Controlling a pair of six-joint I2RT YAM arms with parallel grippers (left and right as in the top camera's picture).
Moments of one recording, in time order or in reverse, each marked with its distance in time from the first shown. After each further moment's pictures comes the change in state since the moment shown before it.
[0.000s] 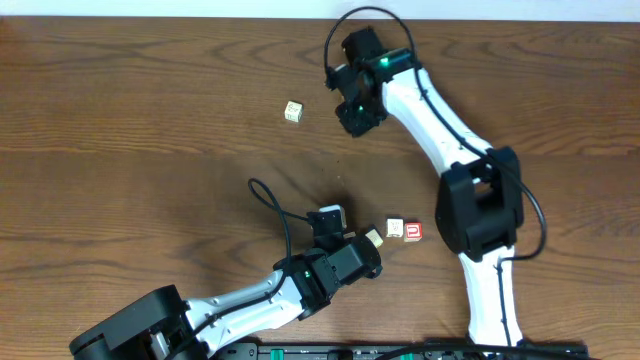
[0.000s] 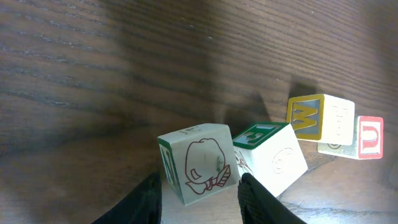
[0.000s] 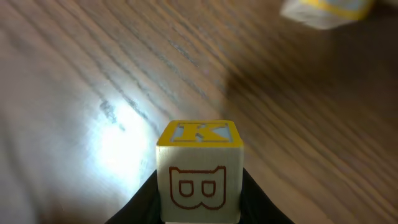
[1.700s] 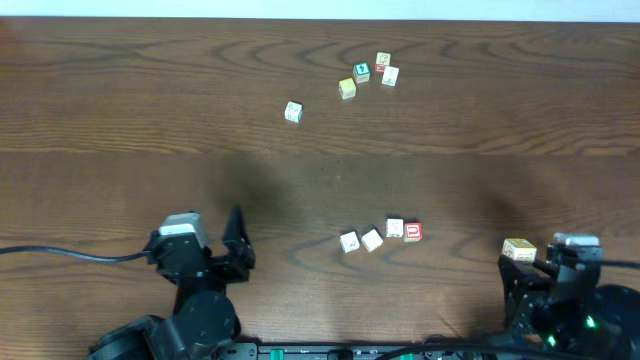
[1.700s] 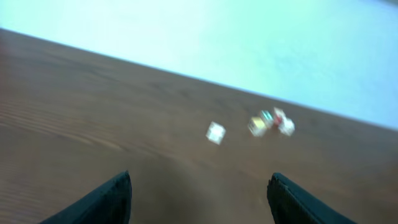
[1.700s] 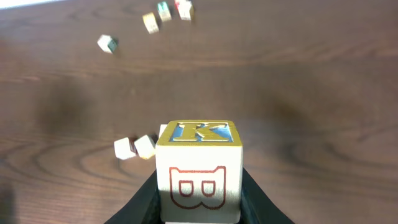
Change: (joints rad) left arm 0.001 -1.104 0.036 -0.592 -0.729 0.525; right arm -0.225 -1.835 -0.939 -0.242 0.116 0.480
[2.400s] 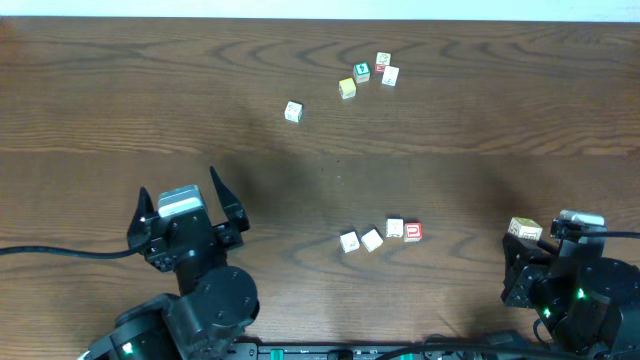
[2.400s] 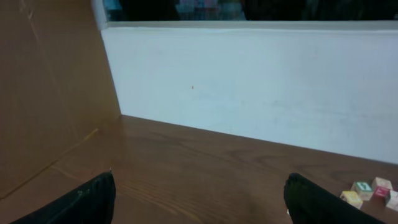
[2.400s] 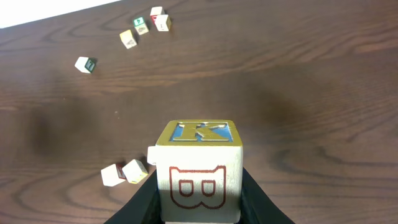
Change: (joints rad) left arm 0.000 0.241 0.195 0.151 -0.374 0.345; right arm 0.000 0.064 -0.021 0.101 0.086 0.064
